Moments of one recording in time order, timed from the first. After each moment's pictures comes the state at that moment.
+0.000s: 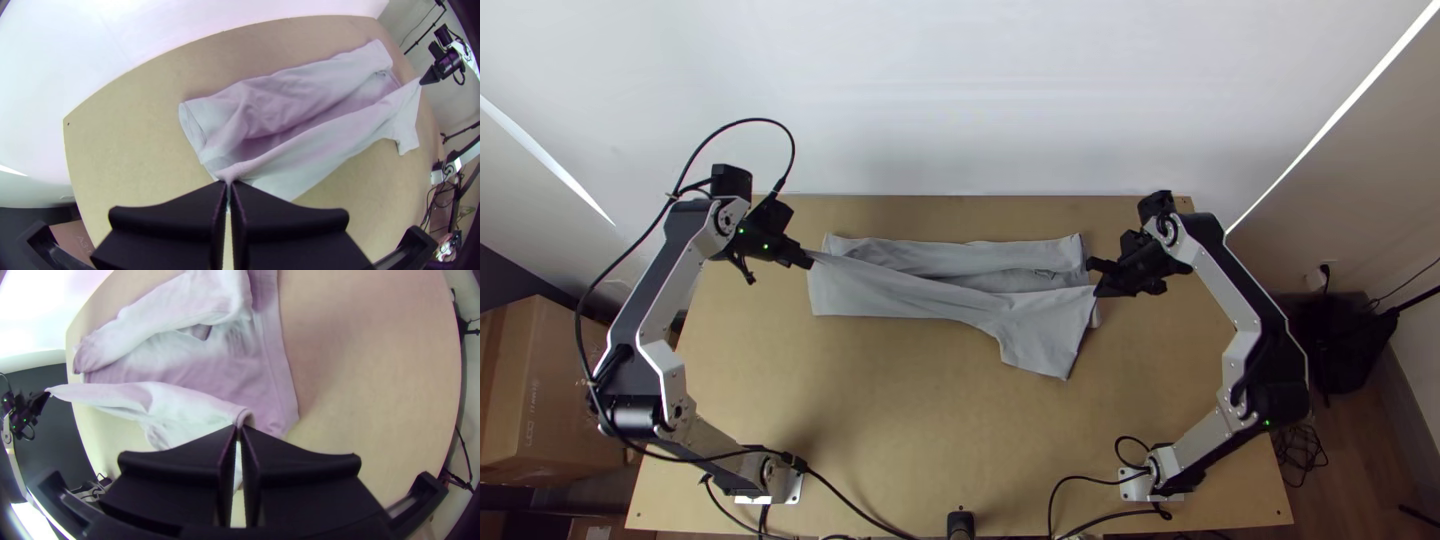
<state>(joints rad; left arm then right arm) 0.06 1.71 1.59 -0.99 0.19 0.44 0.08 1.75 1.47 -1.13 -0.33 0.21</state>
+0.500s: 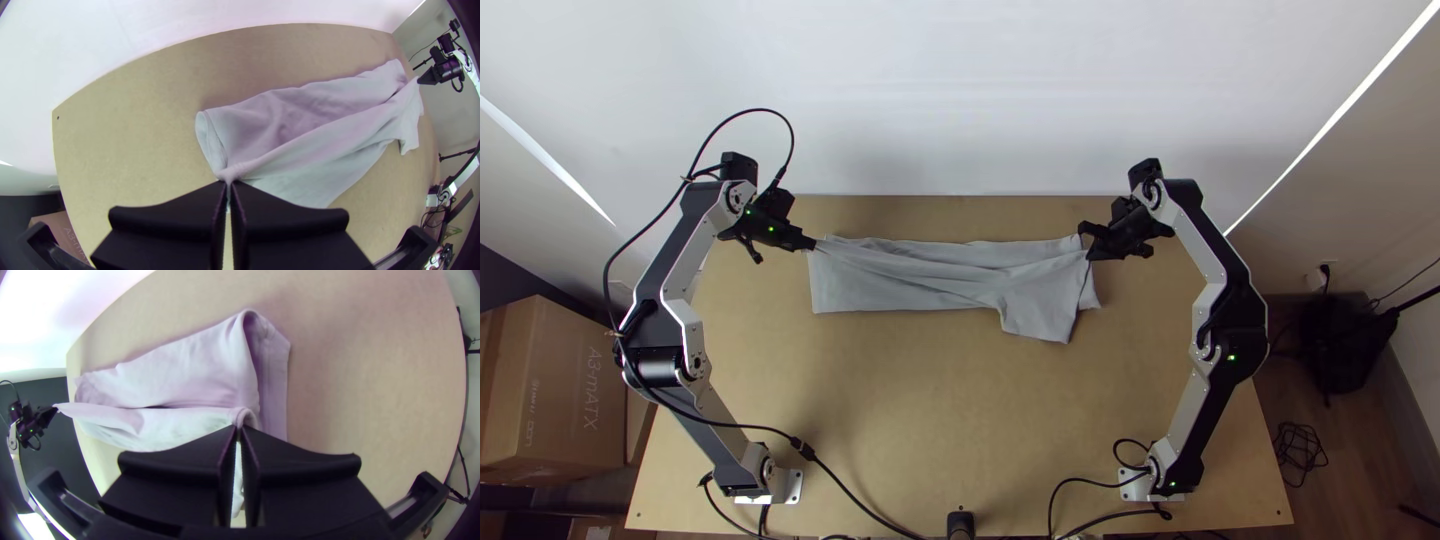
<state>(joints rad) 0.10 1.94 1.78 -1.01 0.21 0.40 0.06 2.07 1.85 -1.14 -0.33 0.20</state>
